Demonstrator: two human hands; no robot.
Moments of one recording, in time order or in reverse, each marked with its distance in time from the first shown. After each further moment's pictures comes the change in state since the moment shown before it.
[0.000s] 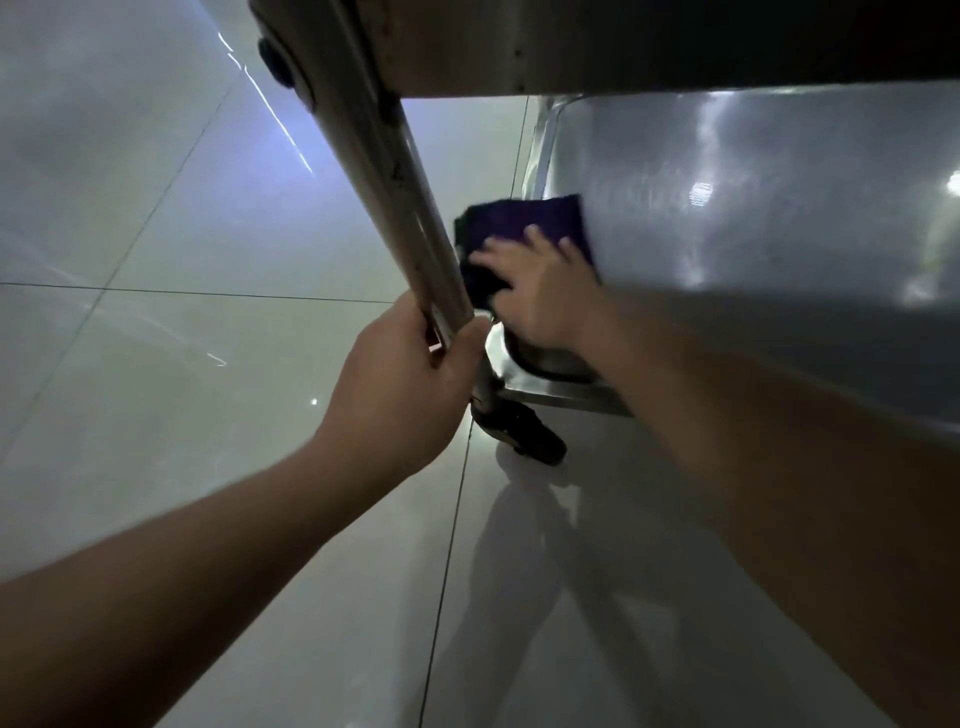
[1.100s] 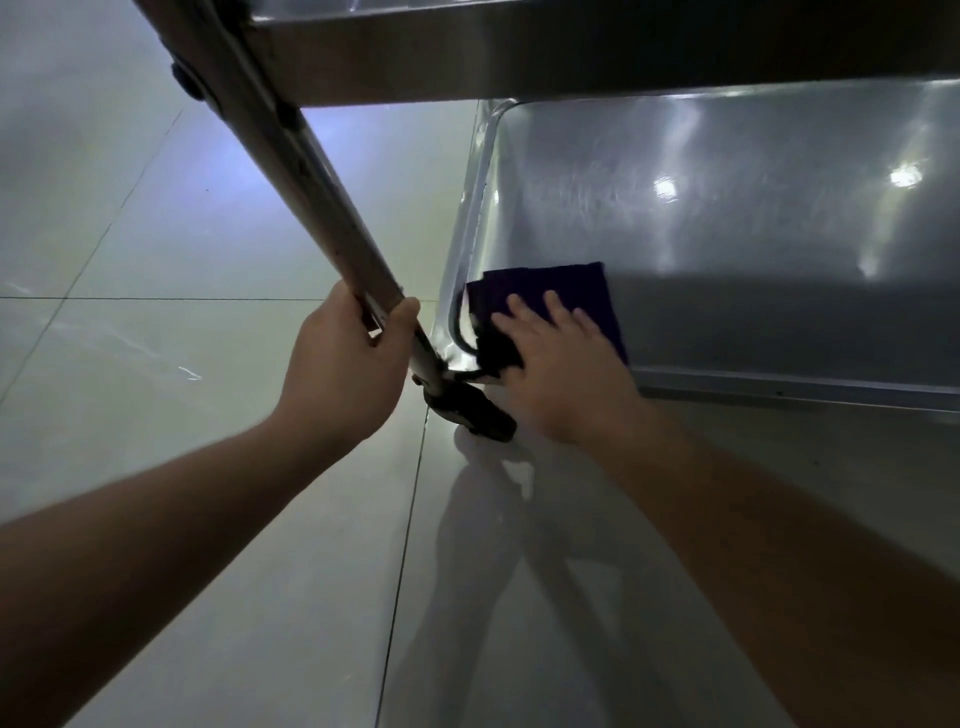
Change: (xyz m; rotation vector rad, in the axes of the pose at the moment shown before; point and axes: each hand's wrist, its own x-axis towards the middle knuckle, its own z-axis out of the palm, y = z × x) left_hand -0.004 0.002 0.015 0.074 0.101 -0.109; right_hand -0.134 0.018 0.015 -0.065 0.056 0.128
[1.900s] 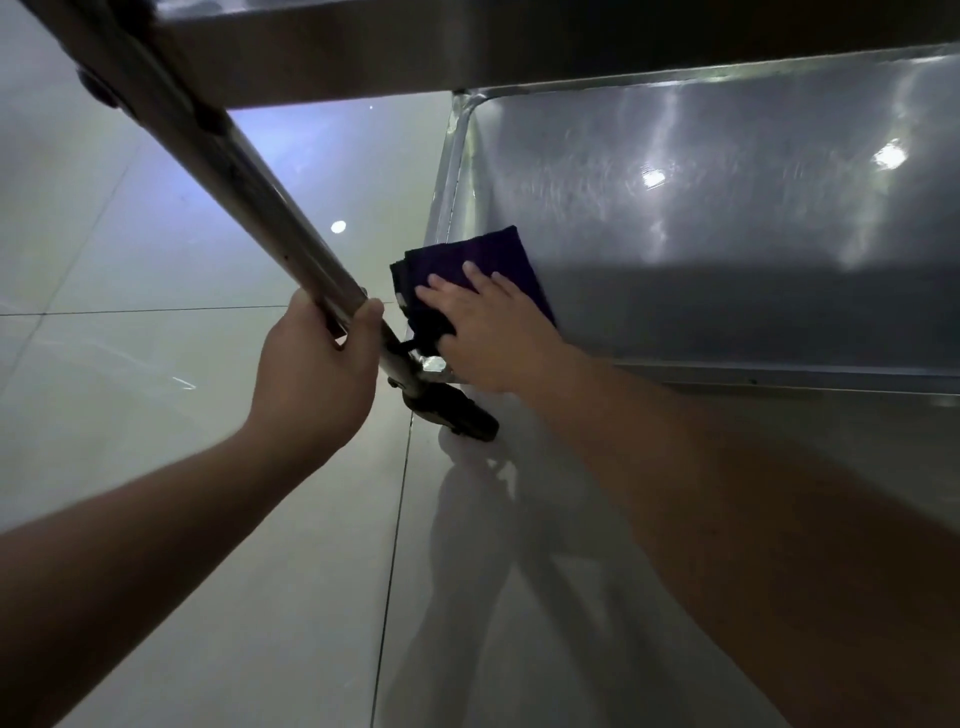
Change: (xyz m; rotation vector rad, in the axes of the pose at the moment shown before) left_hand -0.002 0.003 0.005 0.002 0.019 -0.033; right_hand 0.052 -0.017 -0.005 0.030 -0.094 -0.157
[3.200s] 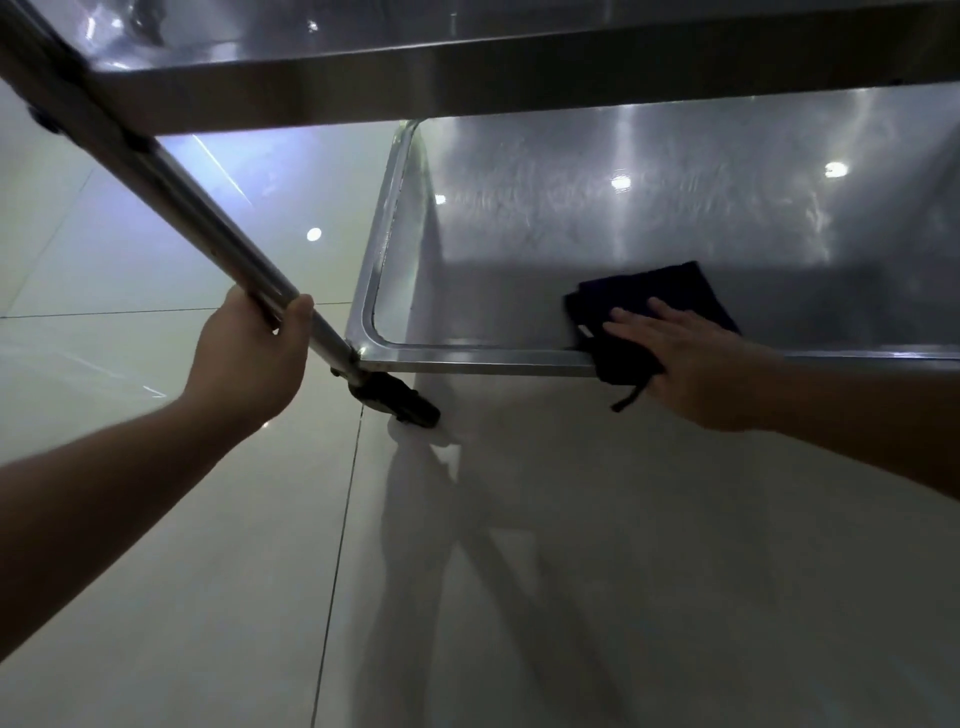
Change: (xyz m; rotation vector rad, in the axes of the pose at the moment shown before) left_hand -0.004 0.012 -0.003 0.177 -0.002 0.006; right_hand -0.204 0.186 -0.058 -0.053 -0.115 0.157
